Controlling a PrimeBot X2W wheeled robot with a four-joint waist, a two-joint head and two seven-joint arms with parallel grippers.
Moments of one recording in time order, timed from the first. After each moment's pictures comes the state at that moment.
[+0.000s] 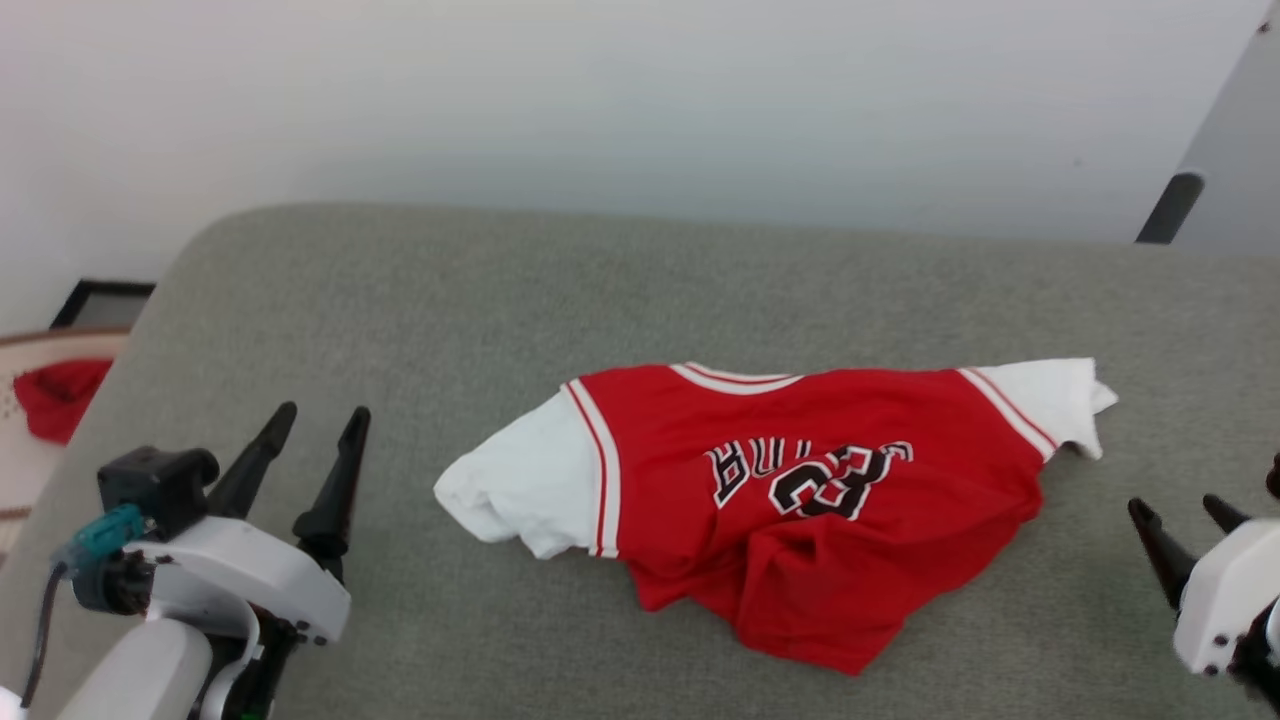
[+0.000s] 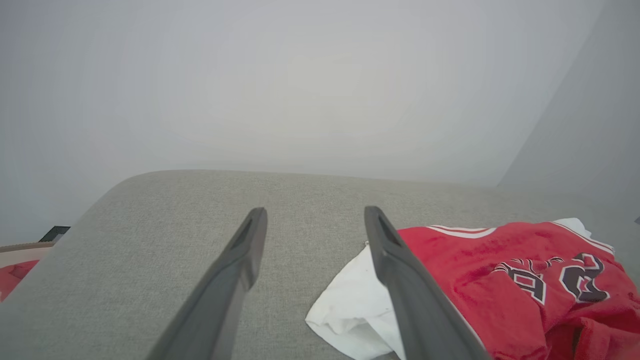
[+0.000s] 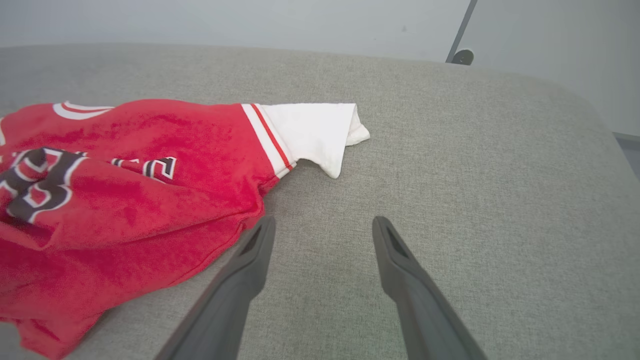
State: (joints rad) left arm -0.29 0.58 -0.39 0.22 -0.79 0.00 -0.17; right arm -0.16 -0.35 -0.05 0.17 0.37 0.13 0.43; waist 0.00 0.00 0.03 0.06
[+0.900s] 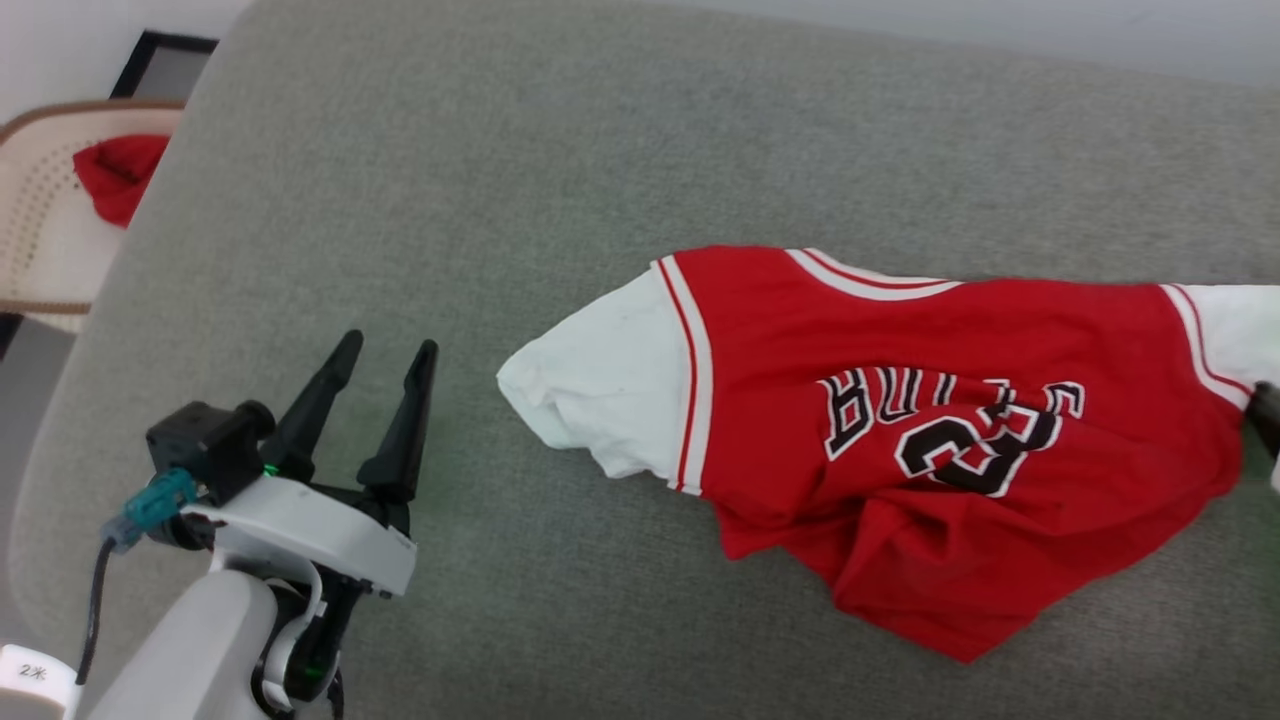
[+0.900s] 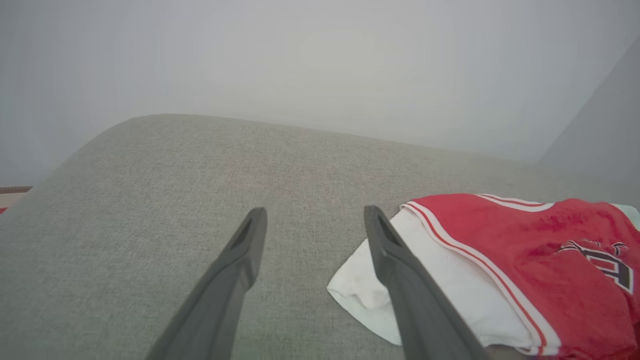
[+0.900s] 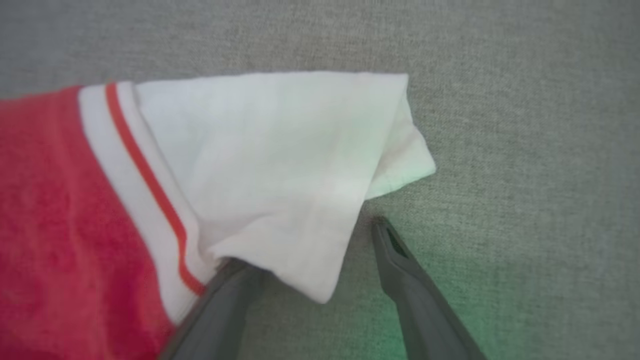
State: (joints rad) left arm -0.37 0.49 -0.42 0.18 -0.75 -0.01 -0.23; right arm -0.52 -0.44 -0.10 0.49 0.38 0.13 0.61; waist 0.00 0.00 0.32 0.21
